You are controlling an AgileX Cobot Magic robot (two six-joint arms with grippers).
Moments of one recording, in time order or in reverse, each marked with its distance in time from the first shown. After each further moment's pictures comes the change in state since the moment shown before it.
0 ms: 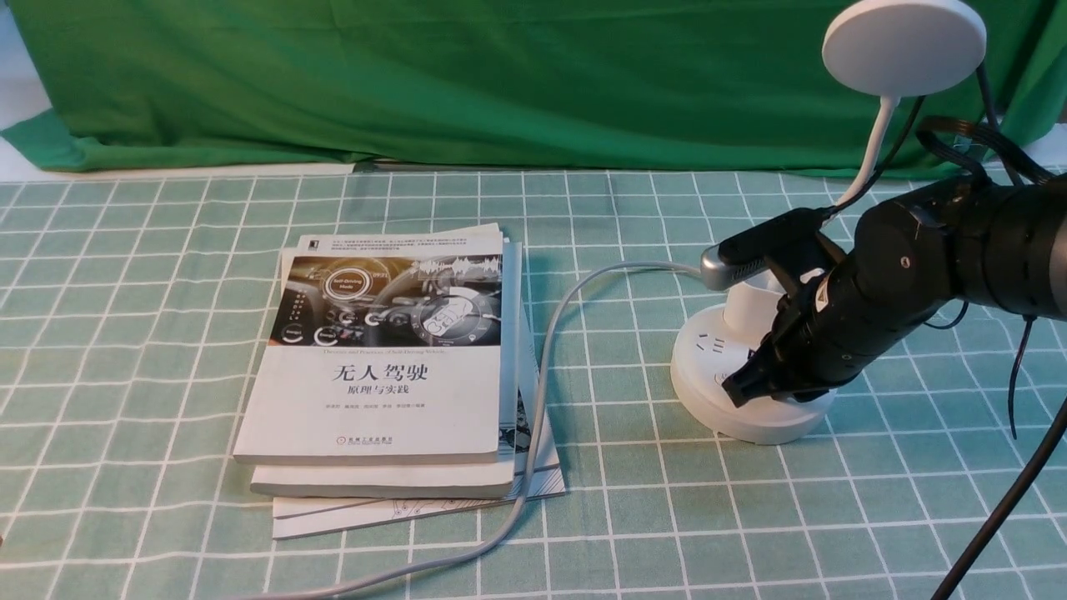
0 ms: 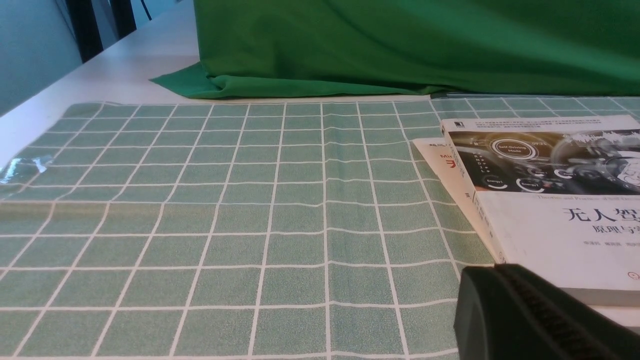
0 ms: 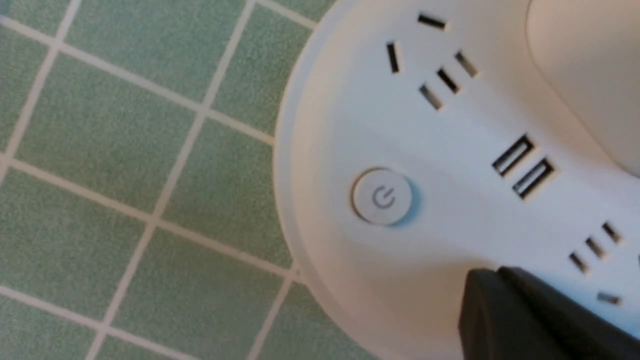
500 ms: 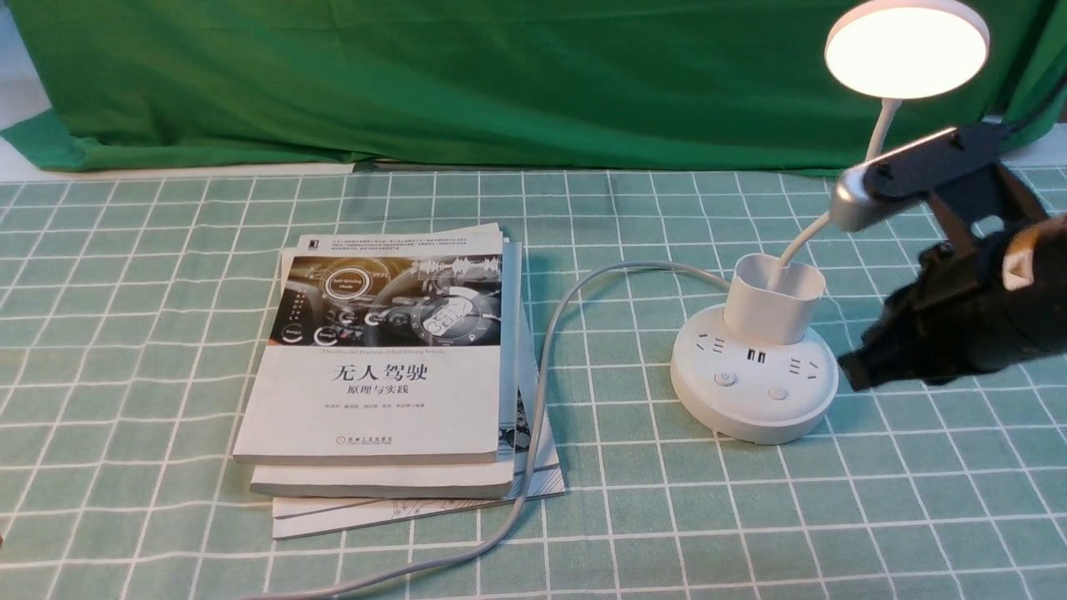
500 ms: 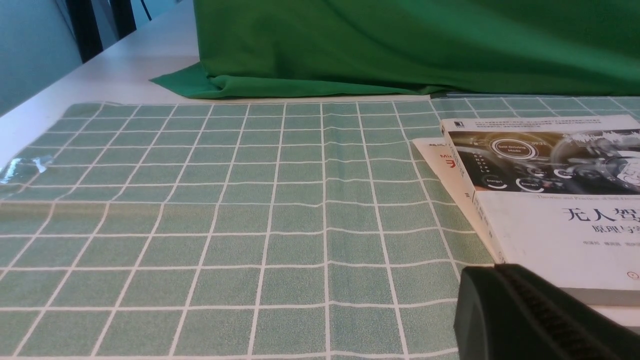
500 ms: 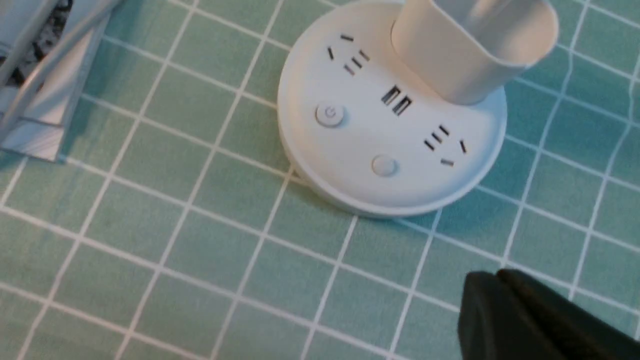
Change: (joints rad) right arm 0.000 -0.552 0.224 -0.003 0.077 0.037; left arm 0.000 0.000 0.000 0.000 0.000 0.000
